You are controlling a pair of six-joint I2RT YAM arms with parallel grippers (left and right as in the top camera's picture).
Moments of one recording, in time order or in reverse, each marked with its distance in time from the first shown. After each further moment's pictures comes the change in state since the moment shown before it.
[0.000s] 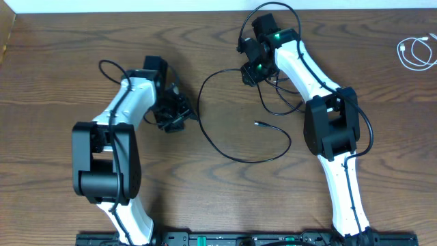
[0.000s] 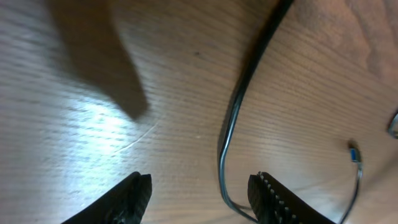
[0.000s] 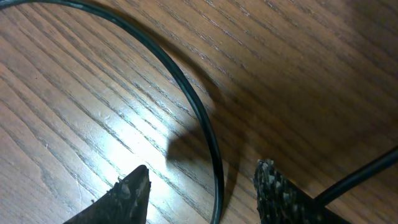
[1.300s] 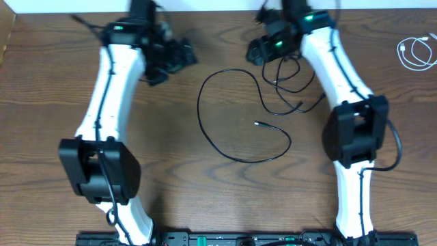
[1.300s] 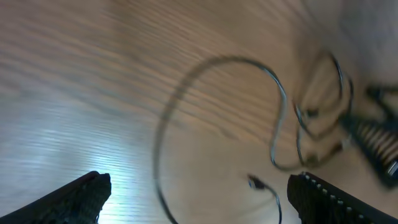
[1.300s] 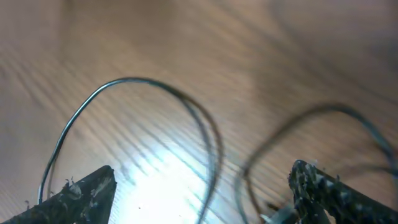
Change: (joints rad) left arm 0.031 -0.001 0.552 -0.212 -0.092 0.021; right arm -0.076 -0.164 0.010 0.011 -0.136 0.073
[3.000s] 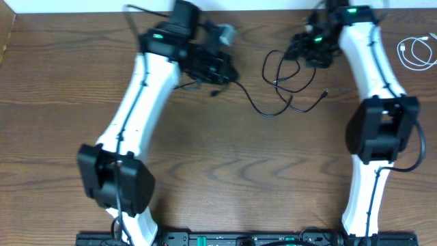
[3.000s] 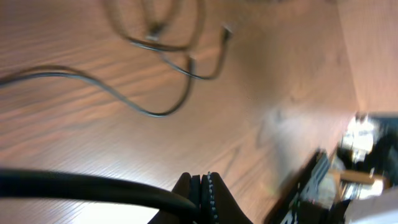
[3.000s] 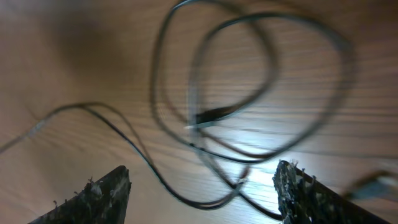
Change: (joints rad) left arm -0.287 -0.033 -0.028 0.079 0.334 0.440; right arm -0.262 -0.021 -0.002 -0.230 -0.068 0.373
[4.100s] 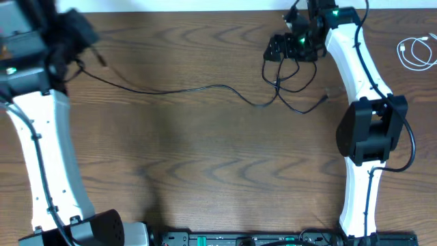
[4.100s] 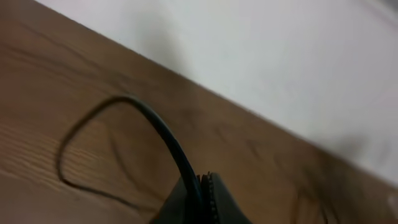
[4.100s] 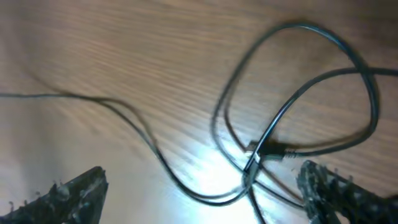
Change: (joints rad) left arm 0.591 -0.325 0.000 0.183 -0.418 -0.288; right arm 0.125 0.002 0.039 0.056 -0.034 -0.166
